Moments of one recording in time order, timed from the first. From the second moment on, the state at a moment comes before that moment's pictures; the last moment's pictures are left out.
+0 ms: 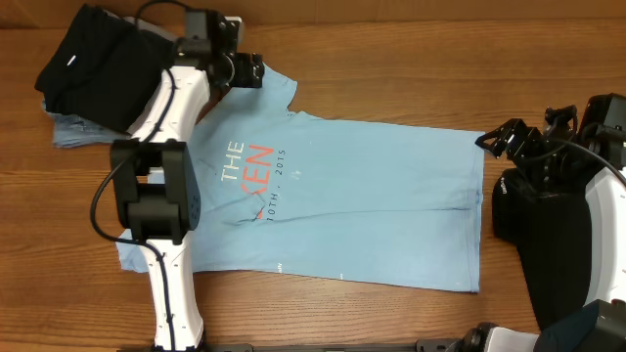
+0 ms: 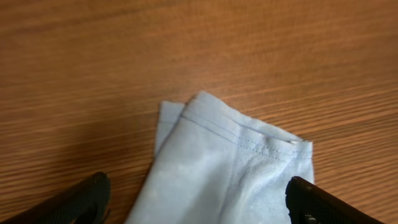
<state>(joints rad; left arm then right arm) -0.07 2.36 1.95 -0.52 0.22 -0.02 -0.37 1.48 1.25 -1.03 -0.56 0.33</state>
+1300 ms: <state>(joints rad) -0.08 2.47 2.13 -0.69 0.06 0.02 -0.37 1.54 1.26 -0.70 -0.42 0.33</state>
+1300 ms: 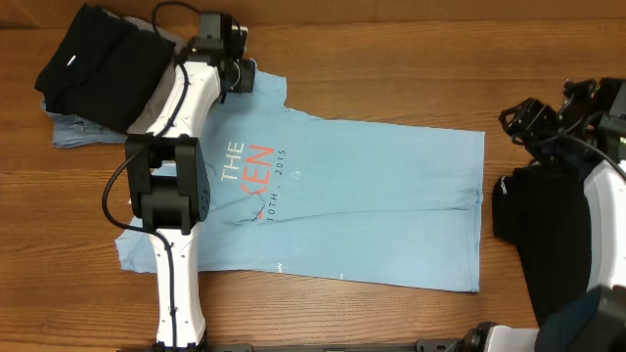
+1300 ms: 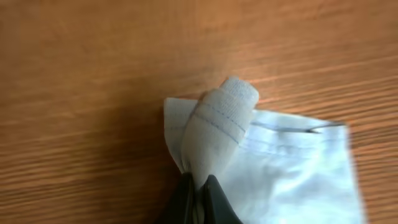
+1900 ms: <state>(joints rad) -0.08 2.46 2.22 -0.97 0.07 0.01 -0.27 2.00 1.26 -0.38 -0.28 0.33</state>
